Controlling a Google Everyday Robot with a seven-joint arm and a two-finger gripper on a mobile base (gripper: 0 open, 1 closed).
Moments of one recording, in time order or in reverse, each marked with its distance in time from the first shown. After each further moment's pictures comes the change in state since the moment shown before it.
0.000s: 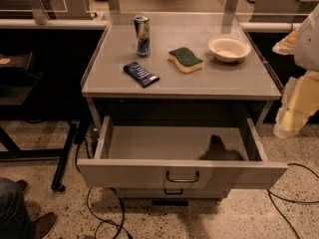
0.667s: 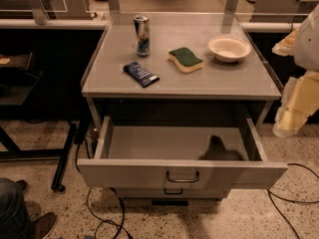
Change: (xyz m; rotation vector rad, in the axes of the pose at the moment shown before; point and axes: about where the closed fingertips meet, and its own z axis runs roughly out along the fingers) arm 0.000 0.000 0.000 0.000 0.000 0.000
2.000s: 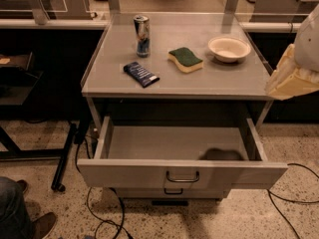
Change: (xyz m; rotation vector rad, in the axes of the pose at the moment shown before) arm 0.000 0.000 0.000 0.000 0.000 0.000
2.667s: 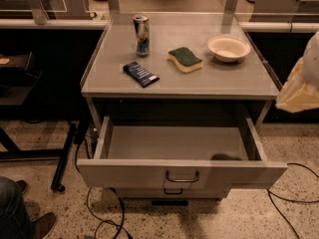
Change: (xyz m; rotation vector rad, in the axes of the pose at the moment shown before) arm 0.023 0.007 0.008 0.052 0.074 0.033
